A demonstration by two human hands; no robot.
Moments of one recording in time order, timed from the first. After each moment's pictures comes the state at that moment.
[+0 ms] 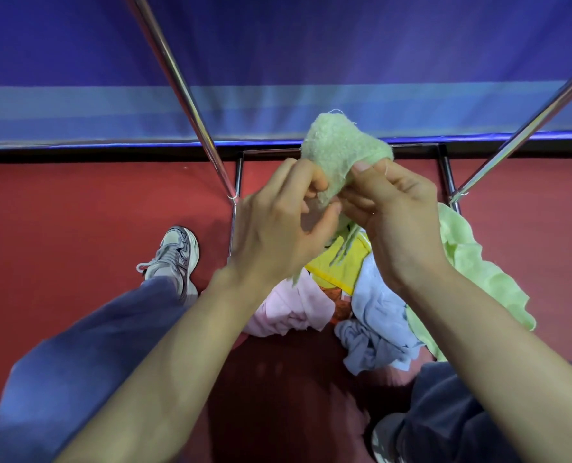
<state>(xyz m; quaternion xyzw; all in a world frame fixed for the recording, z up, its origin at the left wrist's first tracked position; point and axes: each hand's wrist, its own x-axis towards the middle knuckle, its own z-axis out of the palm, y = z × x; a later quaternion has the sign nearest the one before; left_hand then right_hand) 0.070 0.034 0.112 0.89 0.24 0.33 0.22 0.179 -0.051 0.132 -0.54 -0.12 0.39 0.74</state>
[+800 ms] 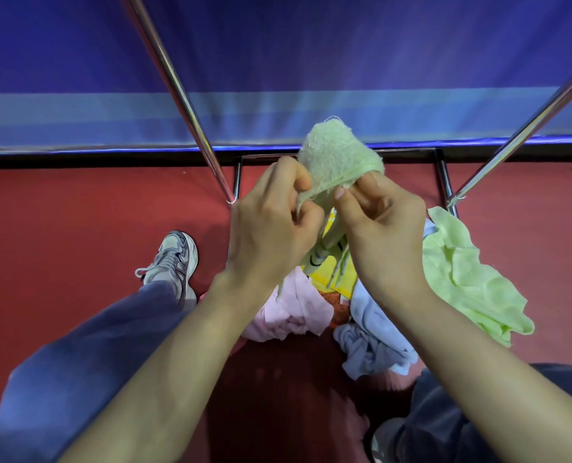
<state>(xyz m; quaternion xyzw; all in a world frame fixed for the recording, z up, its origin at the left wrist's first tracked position) 0.075 0.038 0.109 0.86 0.30 0.37 0.20 0.170 -0.053 0.112 -0.67 -0.26 0.24 0.65</state>
